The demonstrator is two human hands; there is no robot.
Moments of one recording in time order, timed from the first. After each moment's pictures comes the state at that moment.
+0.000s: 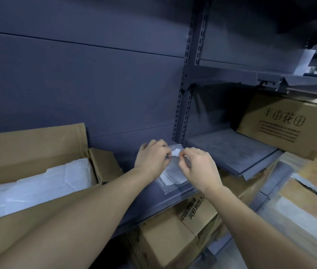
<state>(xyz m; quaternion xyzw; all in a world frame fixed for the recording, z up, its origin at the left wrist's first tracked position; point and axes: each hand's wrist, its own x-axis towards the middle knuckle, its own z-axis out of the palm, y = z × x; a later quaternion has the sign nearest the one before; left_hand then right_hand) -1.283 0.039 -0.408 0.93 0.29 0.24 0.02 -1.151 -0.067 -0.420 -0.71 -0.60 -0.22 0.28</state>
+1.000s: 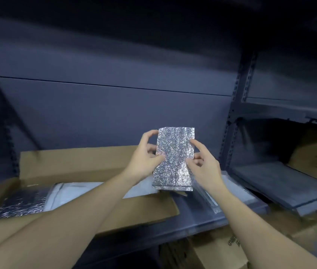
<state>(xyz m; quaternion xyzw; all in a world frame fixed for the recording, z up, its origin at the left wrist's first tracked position) -1.491 0.021 -0.333 0.69 0.29 0.48 0.45 -1.301 -0.039 -0.356 -0.58 -0.58 0.09 0.57</state>
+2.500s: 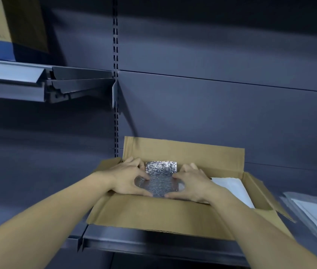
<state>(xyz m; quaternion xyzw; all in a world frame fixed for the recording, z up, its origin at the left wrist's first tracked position) -1.784 0.063 -0.388 0.86 0.51 0.01 0.06 -1.536 0.069 -0.396 -0.53 -0.85 0.02 0.04</state>
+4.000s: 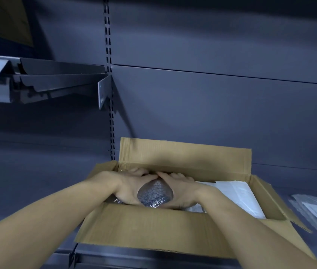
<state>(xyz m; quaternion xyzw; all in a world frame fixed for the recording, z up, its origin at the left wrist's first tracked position) -1.767 0.095 -0.397 0.84 0.51 -0.13 0.10 -1.560 0.096 -0.407 -0.50 -0.86 0.13 -0.03</state>
